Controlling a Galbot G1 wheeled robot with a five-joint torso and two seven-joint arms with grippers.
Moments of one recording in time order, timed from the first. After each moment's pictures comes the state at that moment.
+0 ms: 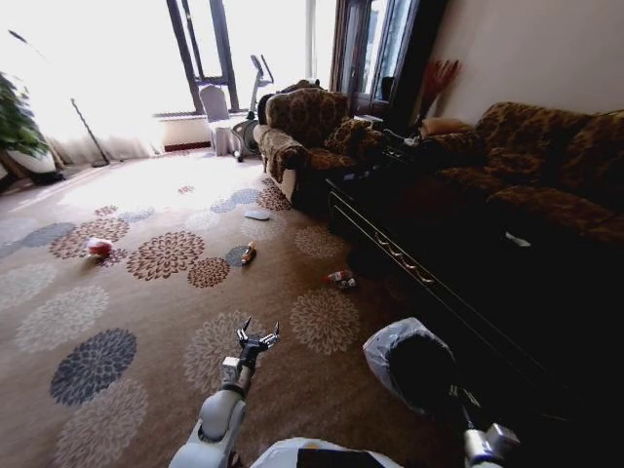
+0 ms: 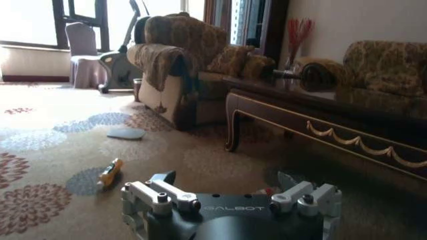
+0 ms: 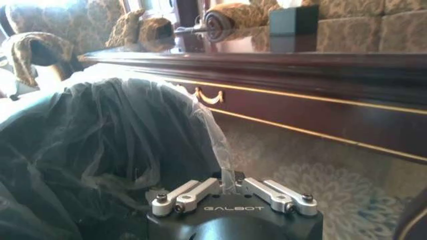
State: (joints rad) left arm 1.51 -1.37 -0.43 -1.81 -0.19 -0.06 0.00; right arm -1.69 1.45 0.87 1.67 0.46 0.11 -0.14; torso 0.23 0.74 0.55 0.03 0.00
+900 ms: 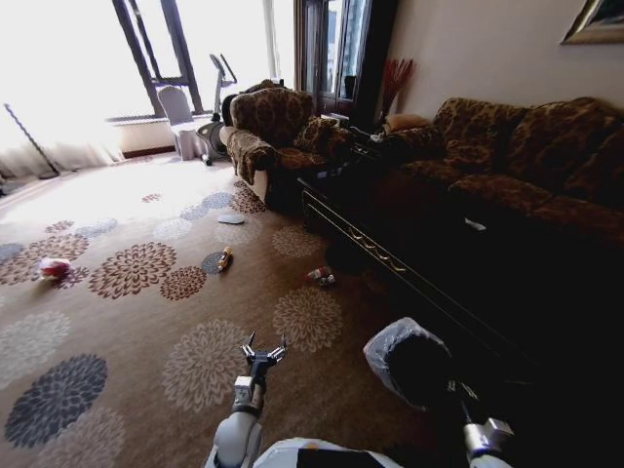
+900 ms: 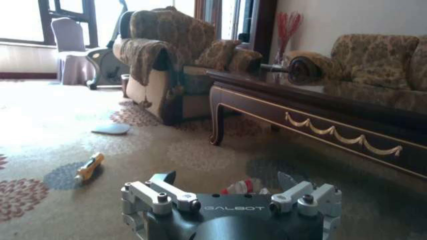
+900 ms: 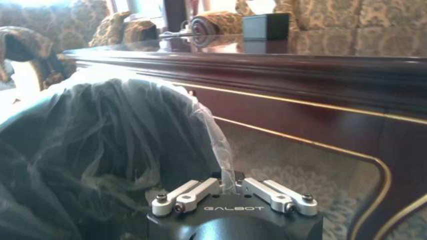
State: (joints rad) left arm 1.60 -1.53 -0.42 -1.81 -0.04 -0.13 -0.07; right arm -1.63 1.36 0.84 1.55 0.46 0.18 -0.18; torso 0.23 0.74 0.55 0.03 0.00
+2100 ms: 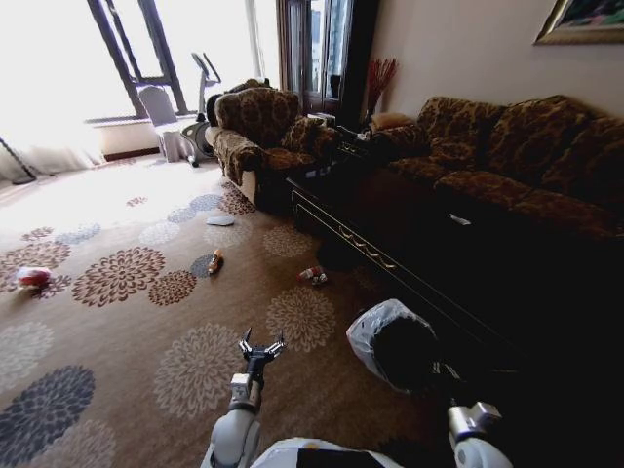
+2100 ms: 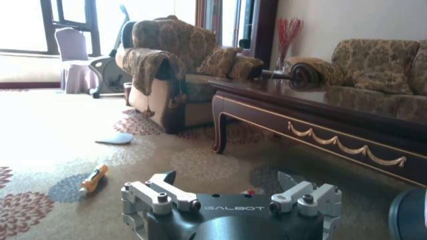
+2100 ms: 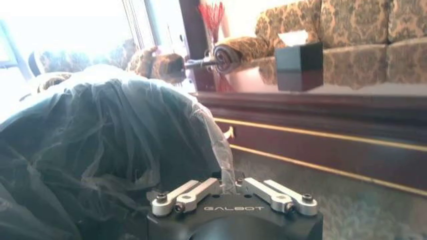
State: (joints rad) left arm 1.62 -1.50 -0.42 -1.91 -0.06 -0.06 -0.09; right arm -1.62 1.43 0.80 1.75 0.43 0.10 -0.18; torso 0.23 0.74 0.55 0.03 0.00
